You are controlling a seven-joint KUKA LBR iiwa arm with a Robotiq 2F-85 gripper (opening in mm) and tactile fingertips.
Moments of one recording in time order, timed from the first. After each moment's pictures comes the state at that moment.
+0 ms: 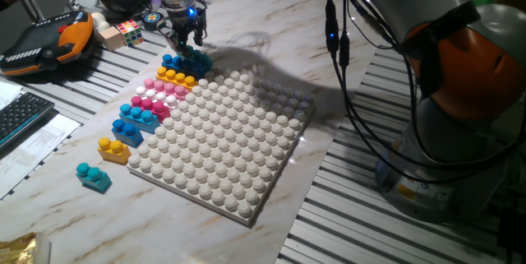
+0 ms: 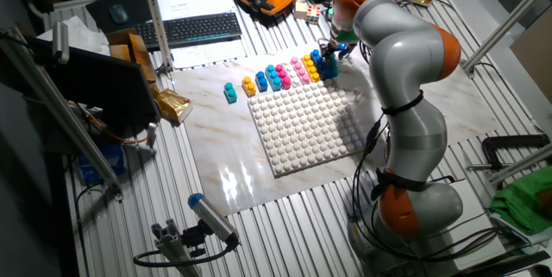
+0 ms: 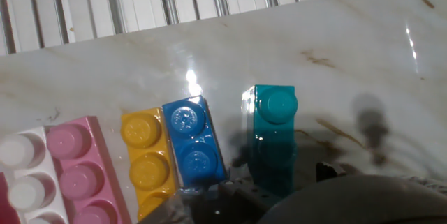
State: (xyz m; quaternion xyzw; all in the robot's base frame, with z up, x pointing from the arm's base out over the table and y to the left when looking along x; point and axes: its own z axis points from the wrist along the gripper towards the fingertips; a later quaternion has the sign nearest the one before) arm 0.691 -0.117 0.062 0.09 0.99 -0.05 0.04
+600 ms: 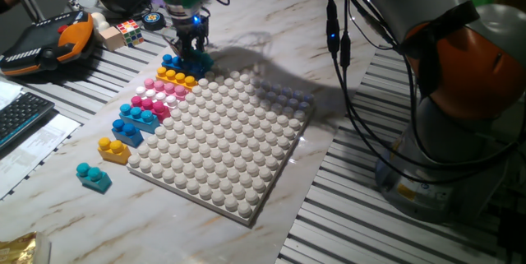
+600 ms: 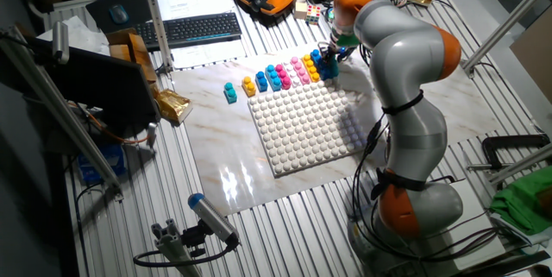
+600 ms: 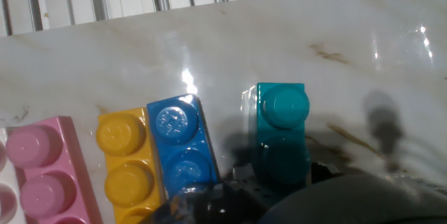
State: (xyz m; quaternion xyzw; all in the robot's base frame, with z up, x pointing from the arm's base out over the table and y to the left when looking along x) arm 0.689 -0.120 0.042 0.08 1.00 -0.04 0.04
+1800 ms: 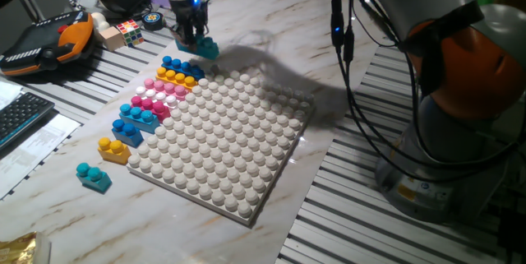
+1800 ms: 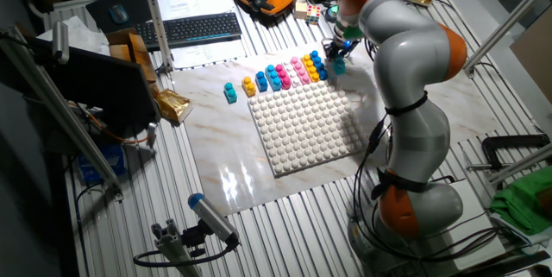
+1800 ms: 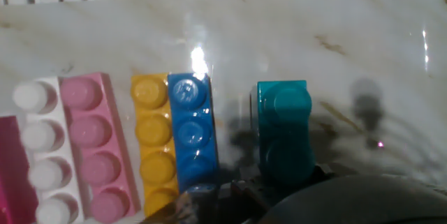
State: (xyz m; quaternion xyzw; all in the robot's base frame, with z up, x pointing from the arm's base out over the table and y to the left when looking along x) arm 0.655 -0.105 0.111 0.02 1.00 -0.03 -0.01
